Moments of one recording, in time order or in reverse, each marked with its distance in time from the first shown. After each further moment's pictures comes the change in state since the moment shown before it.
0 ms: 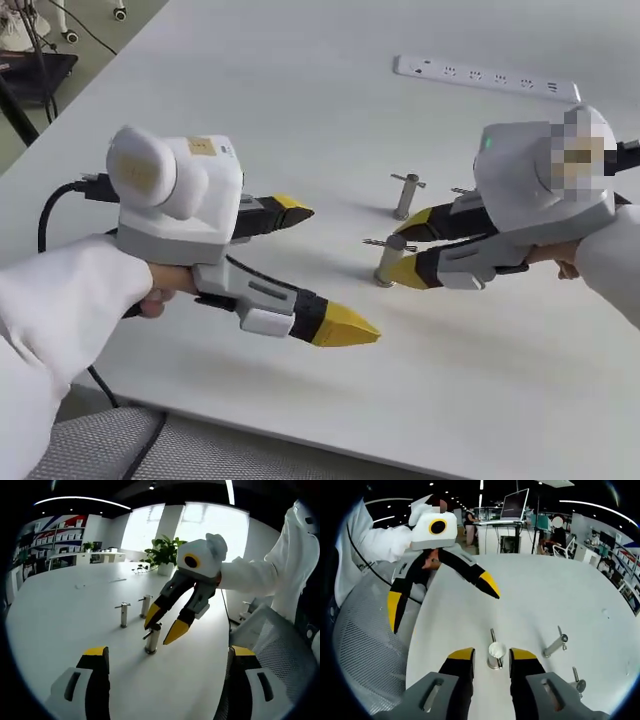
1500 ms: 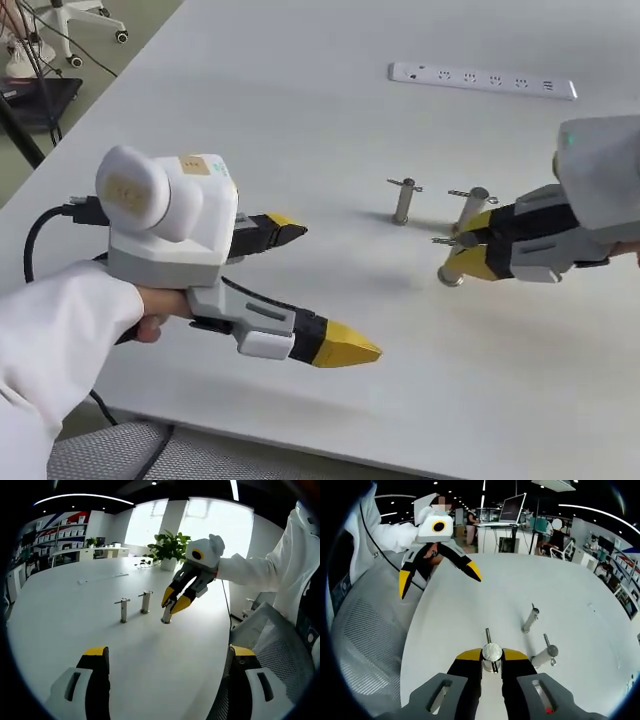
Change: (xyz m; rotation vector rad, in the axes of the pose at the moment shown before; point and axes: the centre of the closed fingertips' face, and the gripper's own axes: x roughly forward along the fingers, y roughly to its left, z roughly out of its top) left arm 0.000 -0.006 -0.004 -0.014 0.049 0.045; right arm -0.061 -0.027 -0.043 -0.039 -0.001 -0.031
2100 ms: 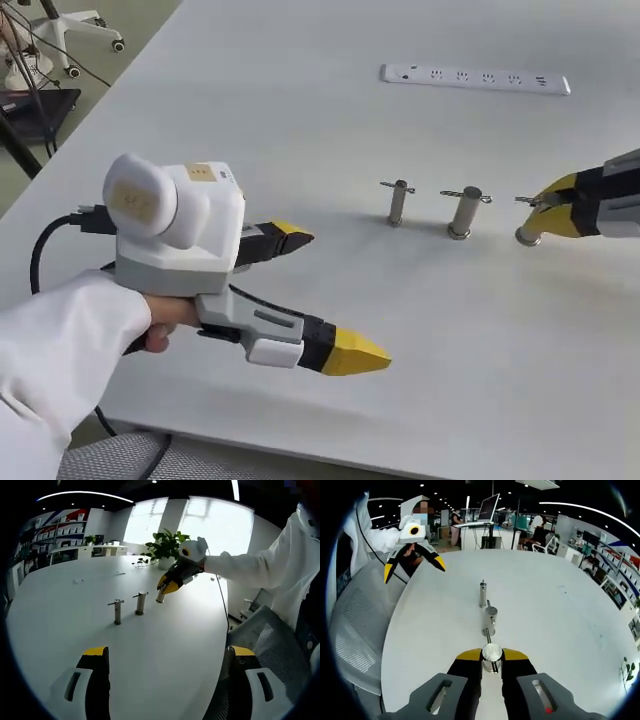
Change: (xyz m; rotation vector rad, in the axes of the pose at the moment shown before) left arm 0.008 -0.011 0.006 -0.020 0.004 -0.023; right arm -0.040 -0.068 -0.049 0.055 0.000 -0.096
